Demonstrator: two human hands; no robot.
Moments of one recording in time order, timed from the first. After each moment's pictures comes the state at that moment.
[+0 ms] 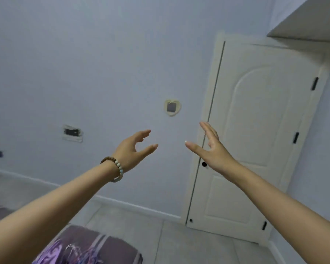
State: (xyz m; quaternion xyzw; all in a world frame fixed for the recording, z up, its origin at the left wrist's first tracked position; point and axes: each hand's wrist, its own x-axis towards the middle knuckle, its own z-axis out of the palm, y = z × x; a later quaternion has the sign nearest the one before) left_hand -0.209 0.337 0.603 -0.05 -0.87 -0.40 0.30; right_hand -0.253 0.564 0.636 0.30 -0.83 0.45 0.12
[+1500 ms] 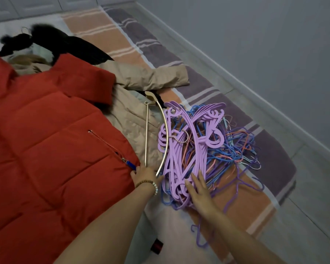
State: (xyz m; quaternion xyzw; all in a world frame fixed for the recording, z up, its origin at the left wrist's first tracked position) left_hand -0.028 0.003 -0.072 0.56 -0.77 -0.28 -0.12; right_hand -0.148 0.141 -0.069 0.29 -0.80 0.30 -0.42
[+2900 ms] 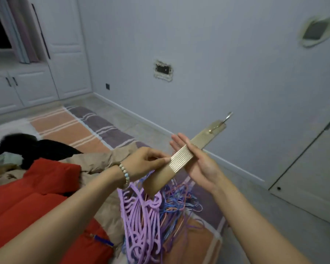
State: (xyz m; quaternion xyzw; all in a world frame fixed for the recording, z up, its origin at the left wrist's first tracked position) left_hand -0.087 0.022 0.322 0.12 -0.81 -0.57 0.09; right_hand -0.204 0.148 0.328 0.16 -0.39 0.77 -0.47
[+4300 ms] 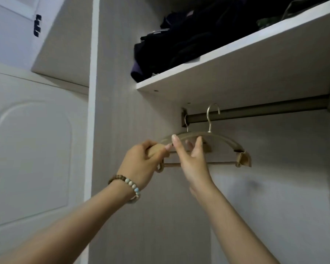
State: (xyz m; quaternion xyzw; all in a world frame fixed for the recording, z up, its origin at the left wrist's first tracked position) left_hand -0.153 0.997 0.739 -0.49 -0.65 -0.56 0.17; right_hand -0.085 1.104 0.732 -0.03 -0.65 0.58 0.50
